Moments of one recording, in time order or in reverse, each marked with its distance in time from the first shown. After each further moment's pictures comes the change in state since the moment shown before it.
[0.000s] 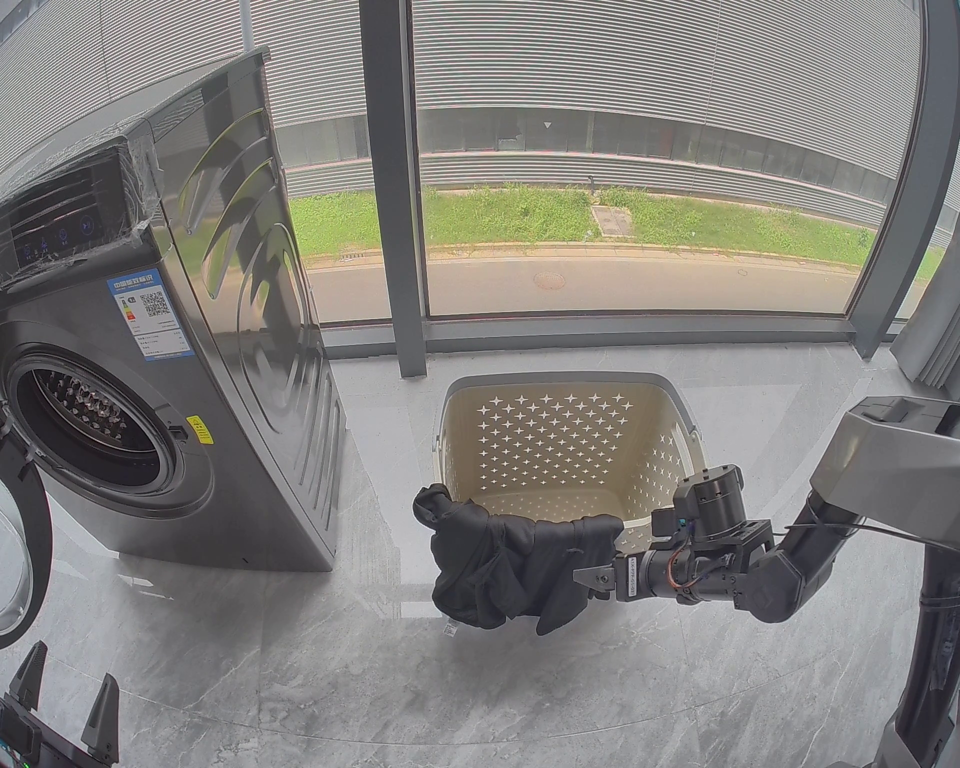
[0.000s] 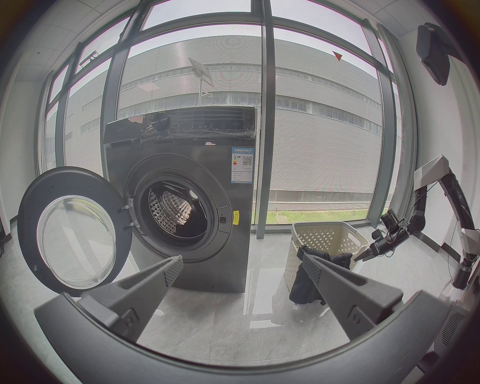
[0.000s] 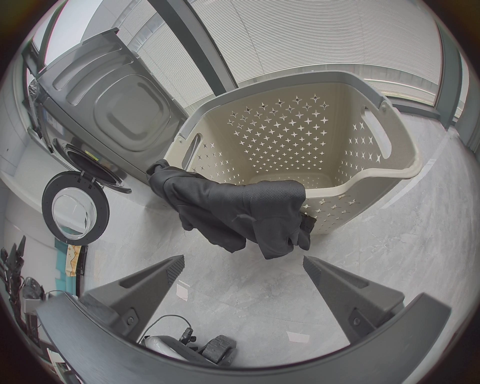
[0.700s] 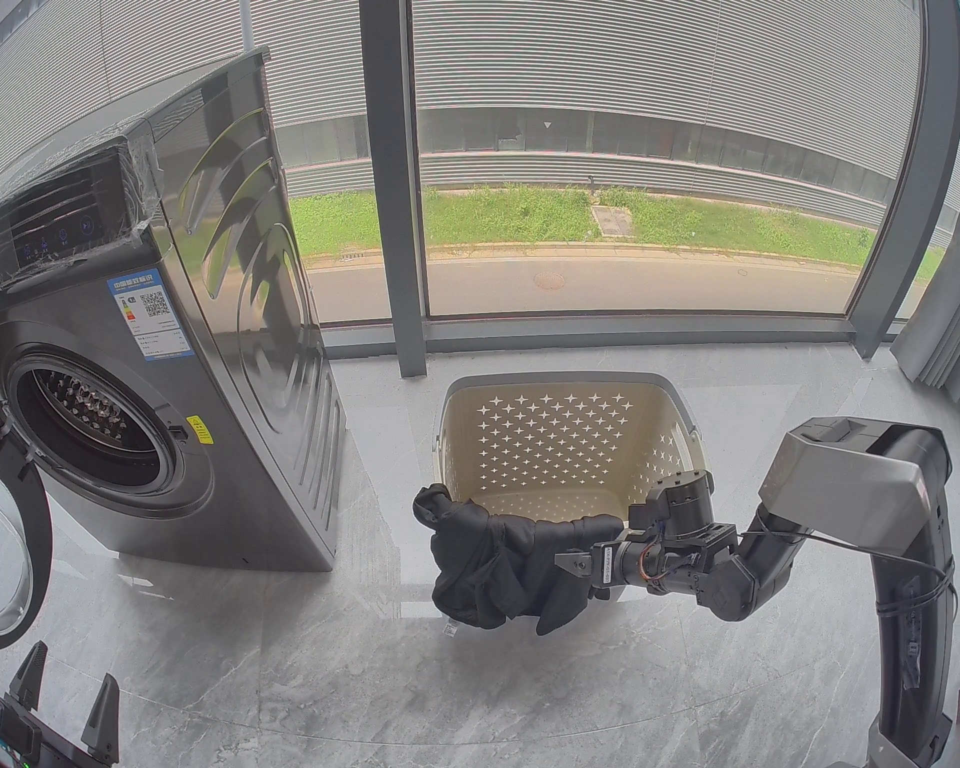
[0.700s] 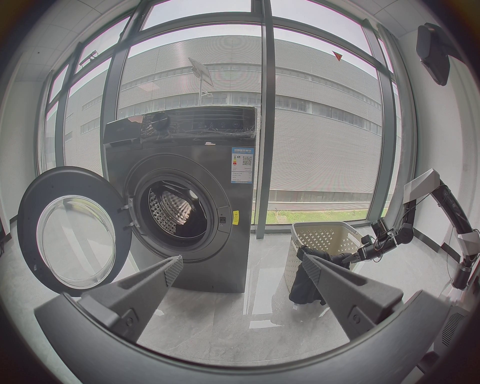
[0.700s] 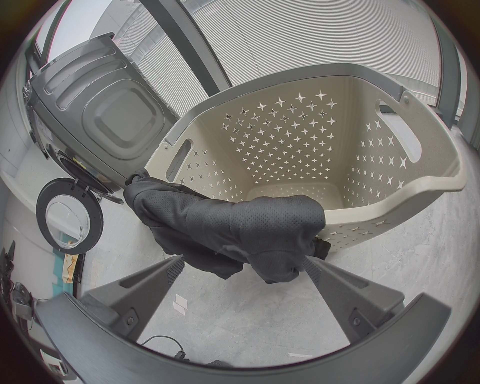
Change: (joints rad) left arm 0.000 0.000 0.000 0.000 -0.001 -0.001; right arm -0.013 0.187 -0.159 -0.108 -0.002 0.009
